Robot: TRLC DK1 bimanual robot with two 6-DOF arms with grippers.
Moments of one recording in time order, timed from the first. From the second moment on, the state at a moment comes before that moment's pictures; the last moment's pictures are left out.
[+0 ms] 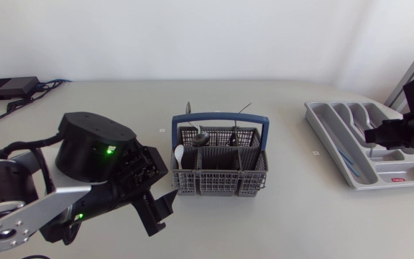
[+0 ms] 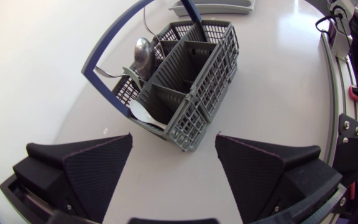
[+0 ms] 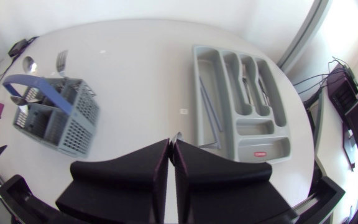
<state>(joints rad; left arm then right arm) -0.82 1.16 0.65 -0.25 -0.19 0.42 -0.23 1.09 0.93 -0.74 -0.14 -0.25</state>
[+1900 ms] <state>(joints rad) -0.76 1.28 0.71 -0.22 -0.20 0.42 -0.62 1.36 0.79 -0.33 -0.36 -0.56</state>
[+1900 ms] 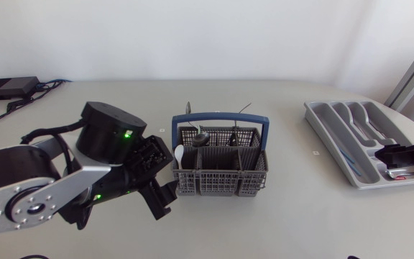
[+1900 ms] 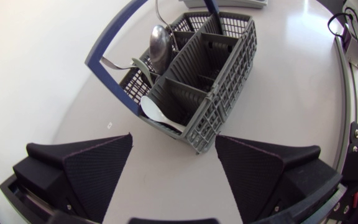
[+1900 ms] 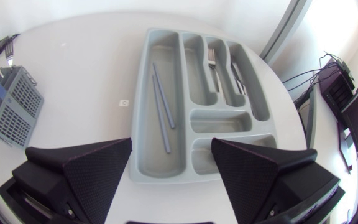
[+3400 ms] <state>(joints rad) -0.70 1.52 0.79 0.00 -0.20 0.40 -0.50 1.29 0.67 -0.28 -0.49 -0.44</state>
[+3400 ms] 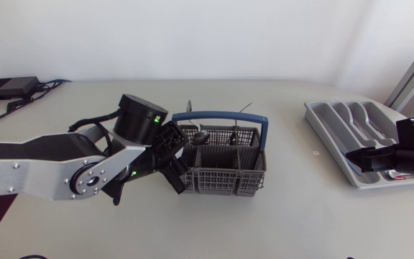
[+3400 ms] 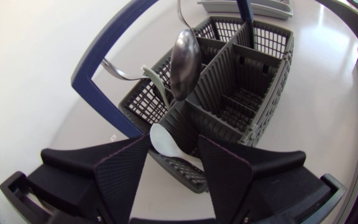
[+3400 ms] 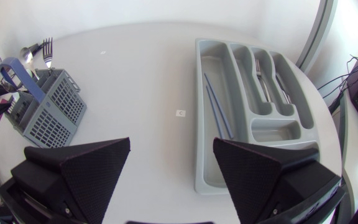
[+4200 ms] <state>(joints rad) -0.73 1.53 0.72 0.14 -0.30 0.45 -0.50 1.32 0.64 -0.22 -0.52 -0.44</state>
